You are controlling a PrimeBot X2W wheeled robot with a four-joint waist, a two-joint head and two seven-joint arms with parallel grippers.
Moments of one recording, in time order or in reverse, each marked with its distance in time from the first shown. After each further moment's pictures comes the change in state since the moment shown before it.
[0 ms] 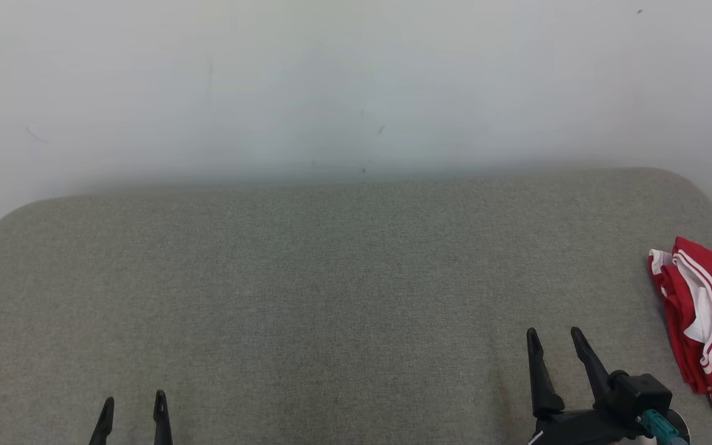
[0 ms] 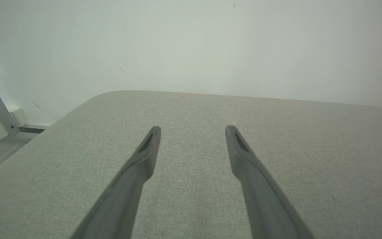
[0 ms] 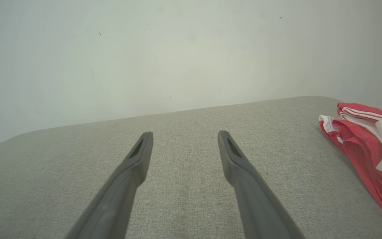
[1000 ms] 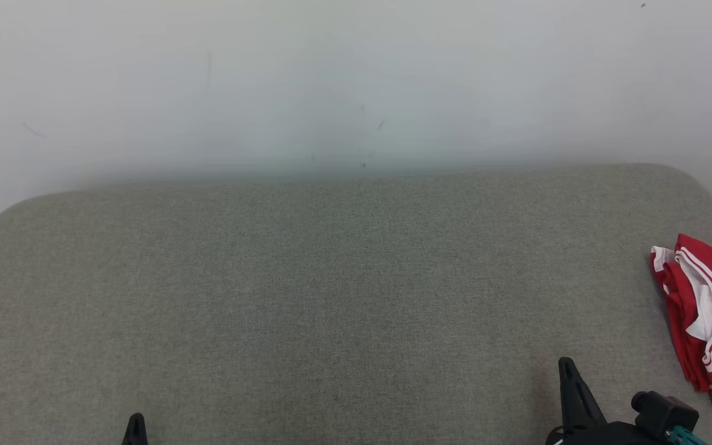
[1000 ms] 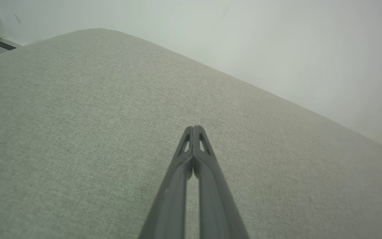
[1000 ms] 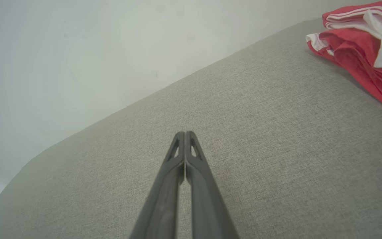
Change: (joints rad) left arm -0.005 -0.010 0.001 0.071 -0.293 -0.019 0.081; right arm 0.038 0.001 -0.013 0.039 0.291 0.000 0.079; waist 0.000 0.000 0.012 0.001
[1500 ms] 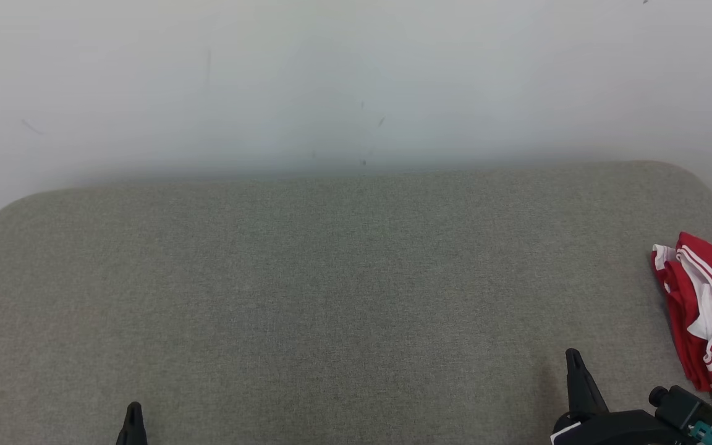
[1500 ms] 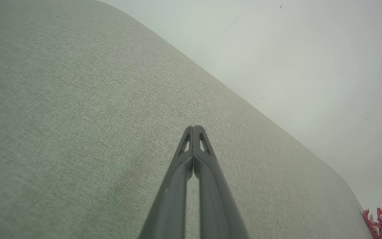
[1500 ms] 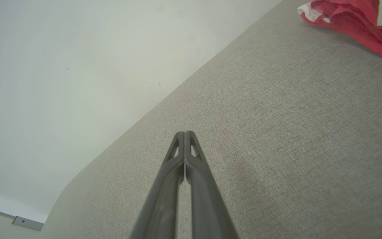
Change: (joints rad) left arm -0.035 0.001 0.002 -0.009 -0.245 -0.007 0.059; right arm -0.013 0.000 -0.013 -0.032 0.241 0.000 0.060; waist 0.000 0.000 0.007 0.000
